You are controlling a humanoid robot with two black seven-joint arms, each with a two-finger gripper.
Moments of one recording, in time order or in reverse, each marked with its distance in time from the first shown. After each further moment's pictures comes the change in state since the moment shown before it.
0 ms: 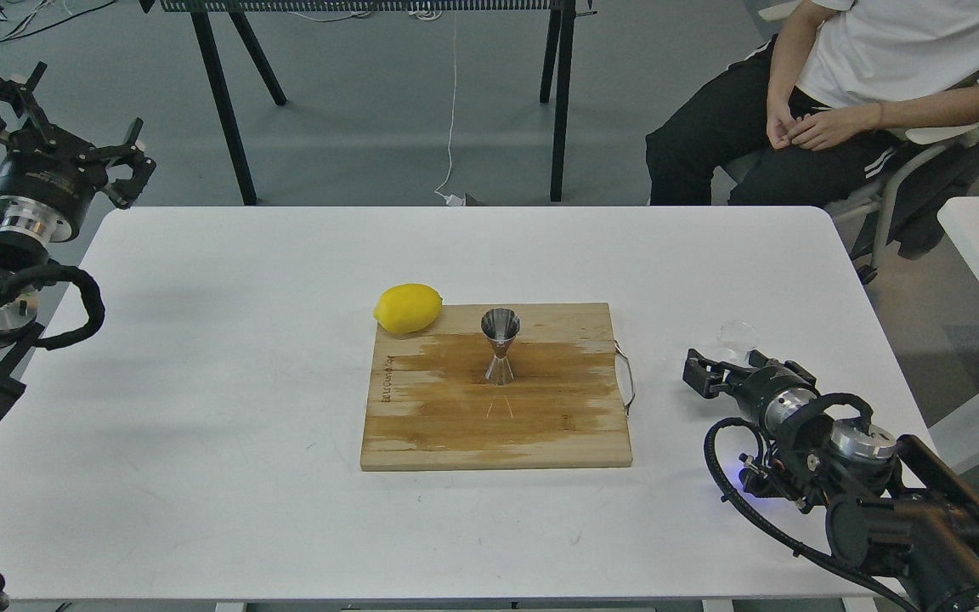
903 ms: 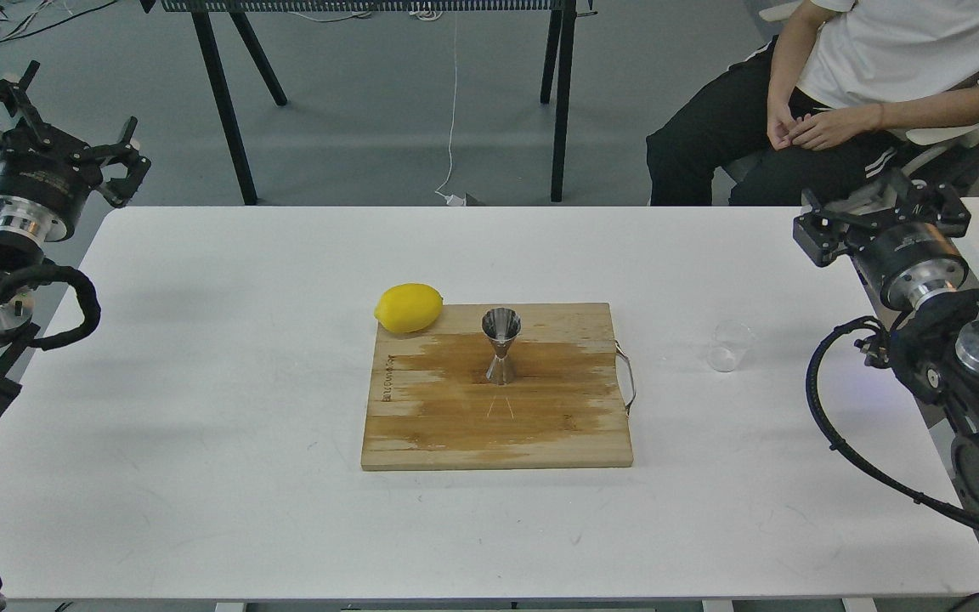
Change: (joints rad) left arm 0.002 0.003 0.000 0.000 -0.002 -0.005 -0.006; right arm 0.164 -0.295 0.006 0.199 -0.228 0.246 0.123
